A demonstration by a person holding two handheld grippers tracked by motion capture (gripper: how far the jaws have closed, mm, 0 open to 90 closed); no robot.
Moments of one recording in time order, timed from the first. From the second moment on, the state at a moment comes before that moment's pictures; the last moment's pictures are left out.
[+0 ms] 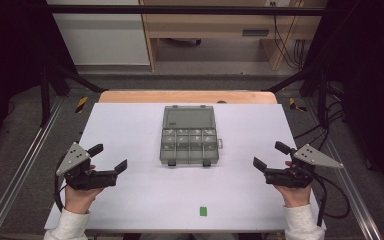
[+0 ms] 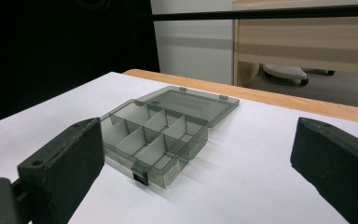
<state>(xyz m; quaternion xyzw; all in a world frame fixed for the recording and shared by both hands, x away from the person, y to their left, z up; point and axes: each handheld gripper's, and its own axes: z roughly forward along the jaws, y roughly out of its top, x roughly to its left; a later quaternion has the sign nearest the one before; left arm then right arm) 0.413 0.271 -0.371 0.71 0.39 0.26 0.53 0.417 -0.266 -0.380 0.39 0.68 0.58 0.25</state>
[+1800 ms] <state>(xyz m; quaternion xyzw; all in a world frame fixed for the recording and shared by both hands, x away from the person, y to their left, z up) 0.415 0.271 -0.380 0.71 0.40 0.27 0.51 0.389 -0.129 -0.471 0.34 0.86 0.38 0.08</state>
